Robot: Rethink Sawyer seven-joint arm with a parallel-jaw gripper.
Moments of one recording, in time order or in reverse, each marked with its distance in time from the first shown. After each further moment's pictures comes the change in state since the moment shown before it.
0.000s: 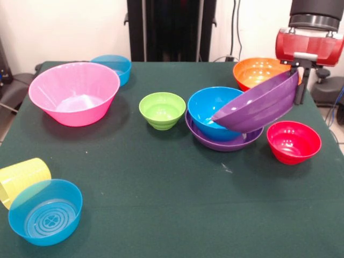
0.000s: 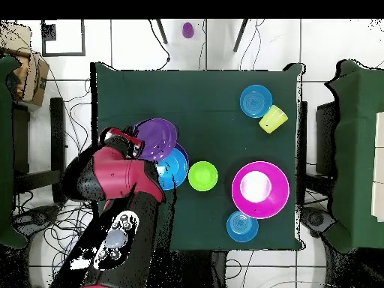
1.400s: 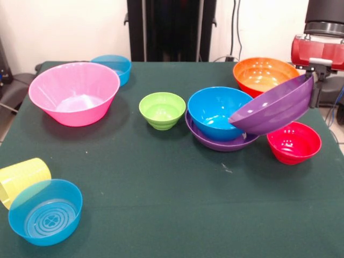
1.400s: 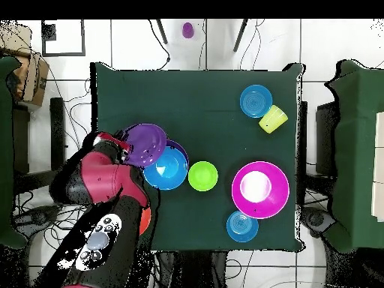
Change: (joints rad) arm 0.077 0.044 -0.027 -0.001 0.092 -0.016 0.000
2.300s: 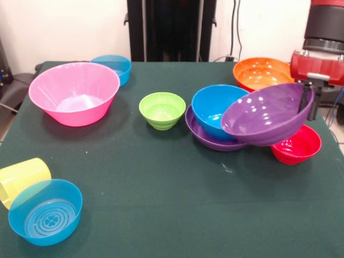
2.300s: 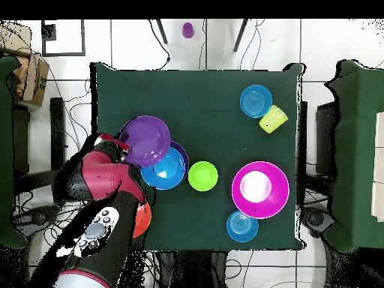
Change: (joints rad) arm 0.027 0.082 -0.012 -0.035 0.050 -0.008 0.000
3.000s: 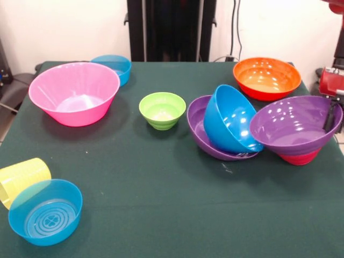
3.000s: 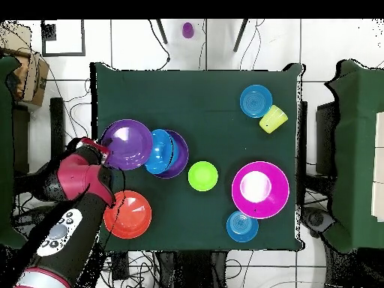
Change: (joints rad) arm 0.179 0.180 -0.116 -0.126 0.199 0.070 0.000
